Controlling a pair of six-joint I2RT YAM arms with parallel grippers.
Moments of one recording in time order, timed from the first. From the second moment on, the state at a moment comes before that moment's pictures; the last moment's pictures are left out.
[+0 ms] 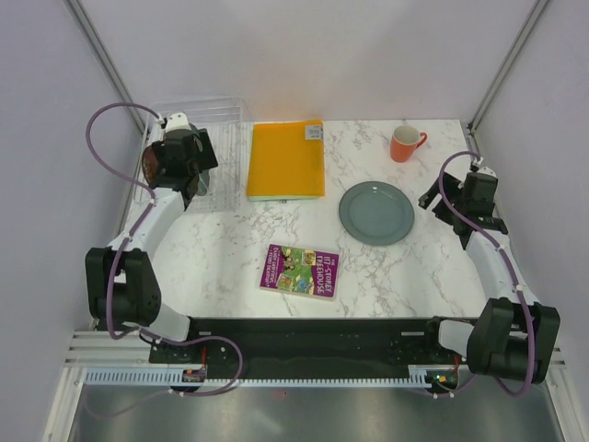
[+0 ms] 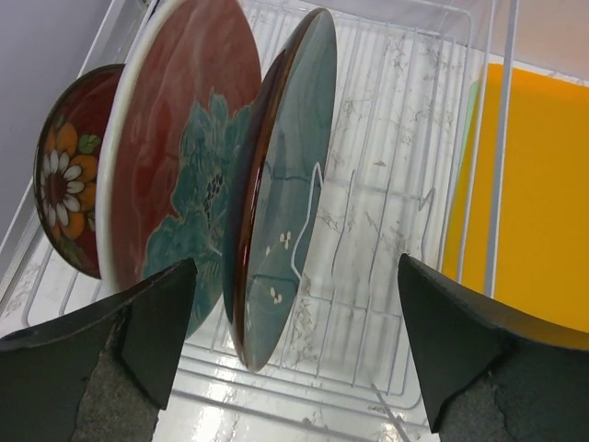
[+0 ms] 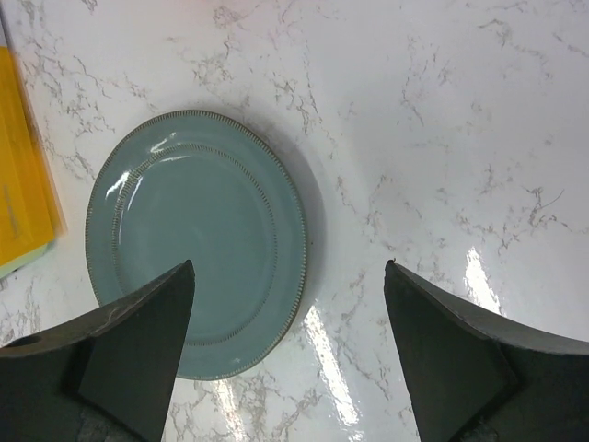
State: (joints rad) left arm -0.09 1.49 1.14 -0.07 -0.36 -0.20; right arm -0.19 1.19 0.80 -0.25 -0.08 0.42
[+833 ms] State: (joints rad) left arm -0.17 1.76 1.31 0.01 -0.69 0.09; right arm -0.19 1.26 0.75 -0.26 -0.13 0.42
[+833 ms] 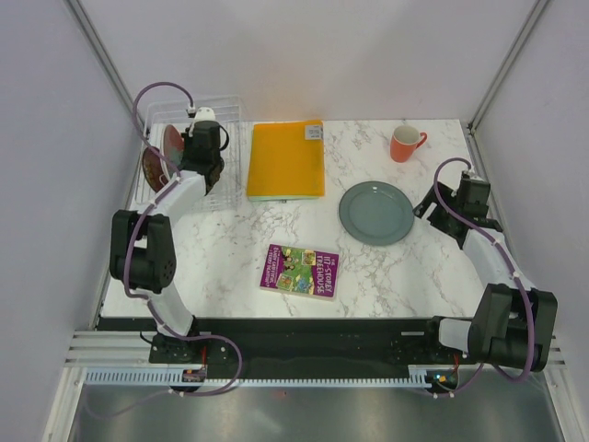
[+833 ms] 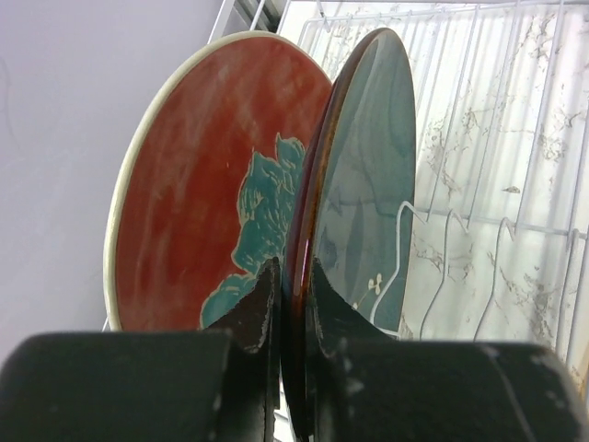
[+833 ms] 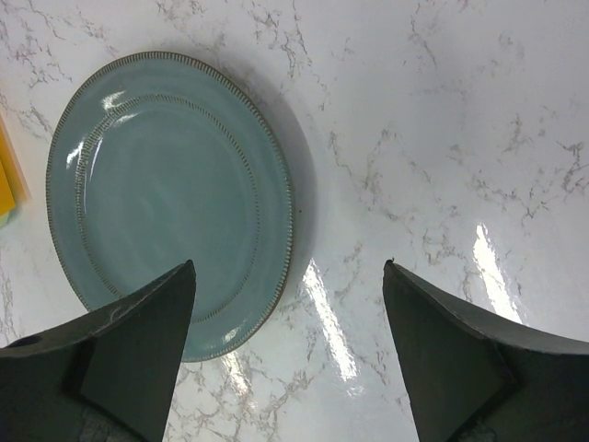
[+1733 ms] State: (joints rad) left arm -0.32 1.42 1.45 -0.22 -0.68 0.19; right arm -0.18 1.15 0.74 -0.27 -0.23 0.40
